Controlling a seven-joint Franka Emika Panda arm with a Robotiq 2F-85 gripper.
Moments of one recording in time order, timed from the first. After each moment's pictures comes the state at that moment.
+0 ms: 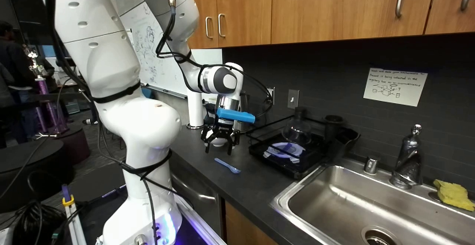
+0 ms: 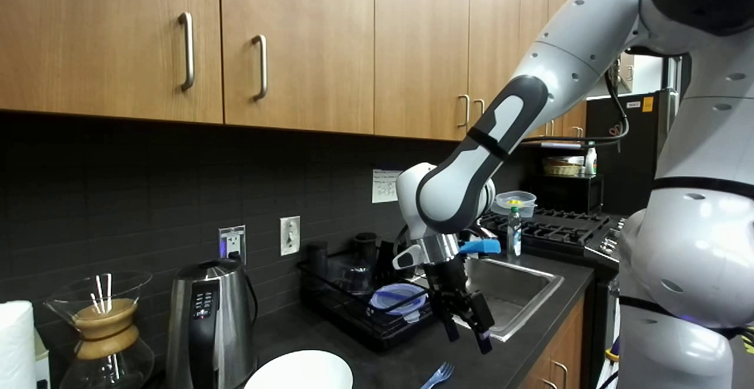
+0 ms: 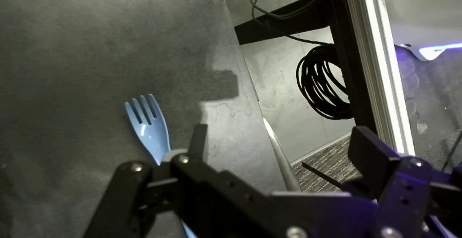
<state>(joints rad) 0.16 -0.26 -0.02 -2.78 -0.03 2.16 -1.03</state>
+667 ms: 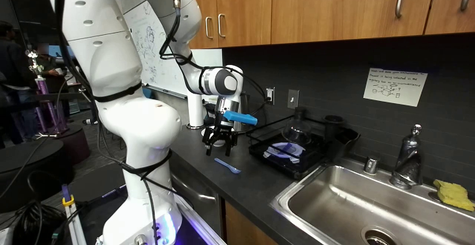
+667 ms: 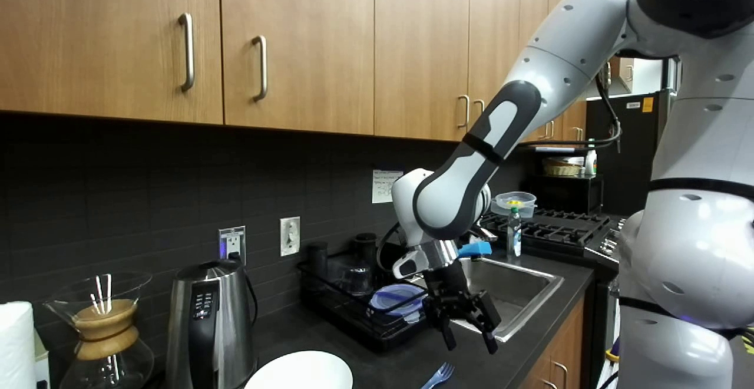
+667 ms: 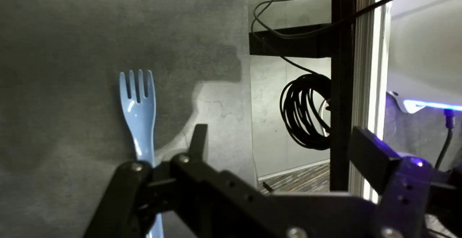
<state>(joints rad) 0.17 -0.22 -0.02 -2.77 -0.06 2.14 -1.31</state>
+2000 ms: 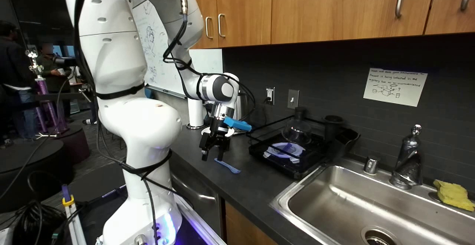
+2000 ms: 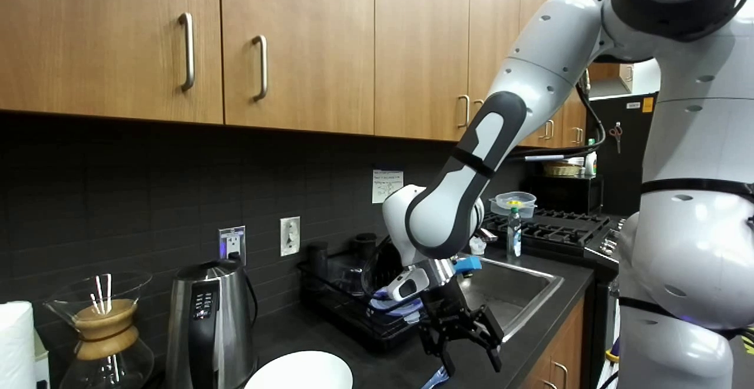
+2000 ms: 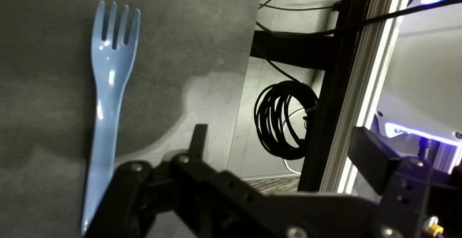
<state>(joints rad) 0.17 -0.13 0.05 -2.76 -0.01 2.17 -1.50</state>
